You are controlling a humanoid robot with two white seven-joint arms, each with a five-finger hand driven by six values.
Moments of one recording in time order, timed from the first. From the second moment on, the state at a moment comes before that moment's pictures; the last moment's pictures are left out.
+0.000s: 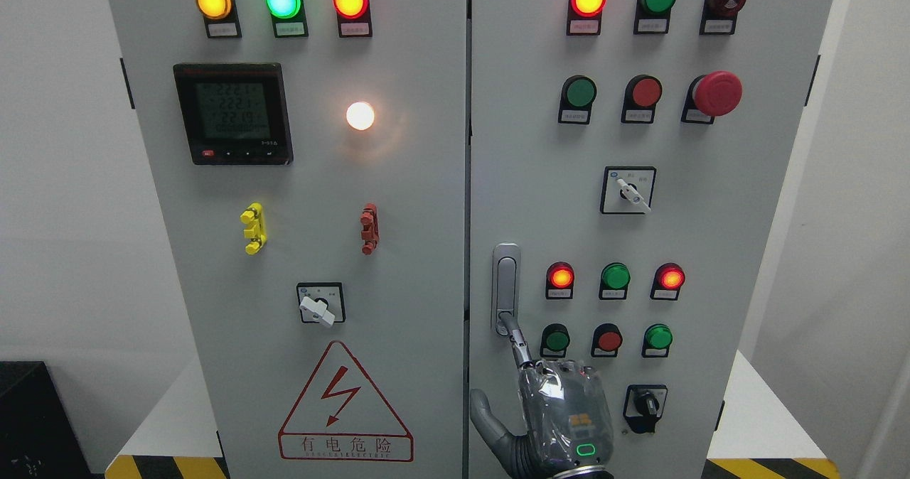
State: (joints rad) left arm -0.07 -0.11 0.00 0.00 0.08 -0.07 -0.06; right arm -0.27 0.14 0.30 -1.78 1.42 0.13 -0.07
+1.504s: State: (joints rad) left arm -0.07 -0.11 0.00 0.00 0.08 -0.07 -0.06; right arm -0.27 0.14 0.30 -1.76 1.42 0.13 -0.06
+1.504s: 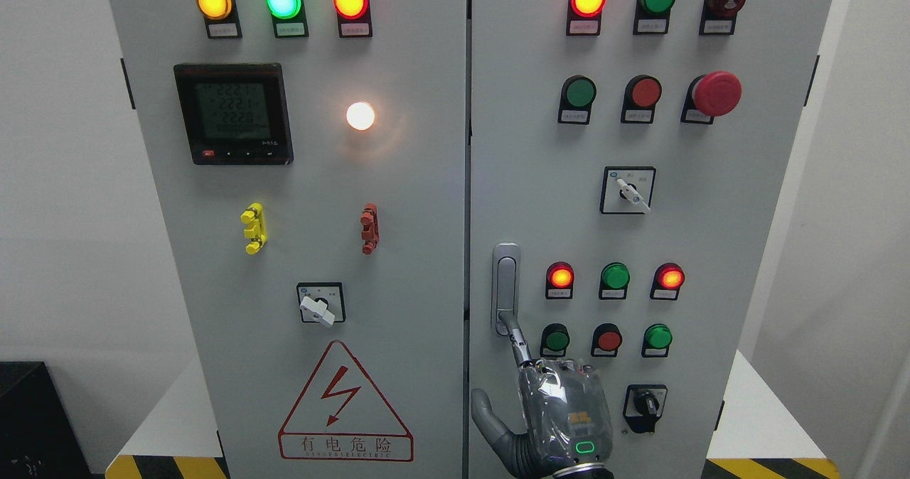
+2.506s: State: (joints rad) left arm -0.07 -0.11 0.00 0.00 0.08 -0.07 -0.06; right arm -0.26 0.14 0.30 -1.75 1.42 0.13 -0.06
